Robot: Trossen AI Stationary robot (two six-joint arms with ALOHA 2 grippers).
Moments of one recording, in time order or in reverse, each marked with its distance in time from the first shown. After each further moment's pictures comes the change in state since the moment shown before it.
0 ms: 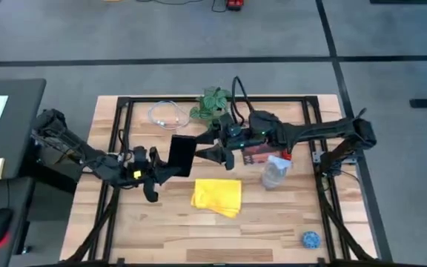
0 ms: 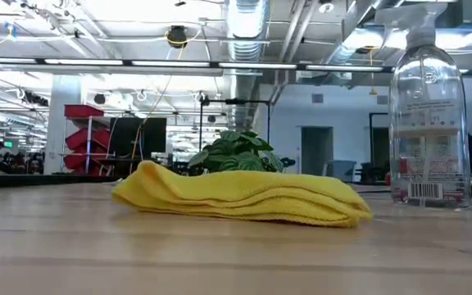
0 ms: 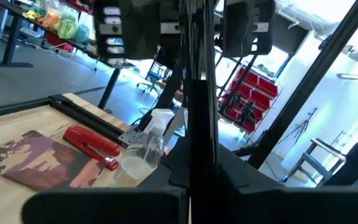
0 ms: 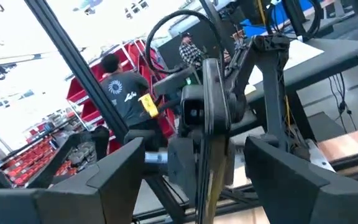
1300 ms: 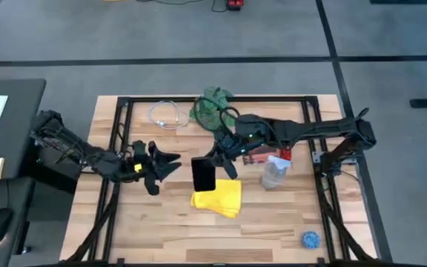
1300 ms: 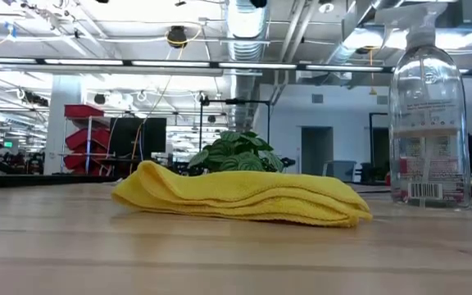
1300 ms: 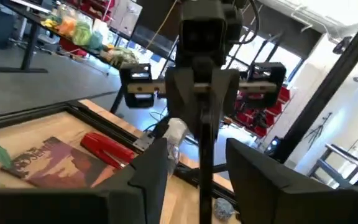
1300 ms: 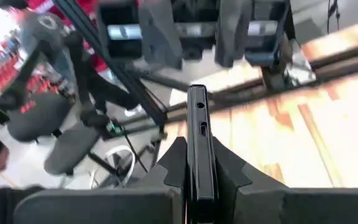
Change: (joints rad) left arm 0.082 -0.054 0.000 -0.083 0.049 -0.025; right arm -0.002 -0.032 0.057 -0.512 -0.107 -0.096
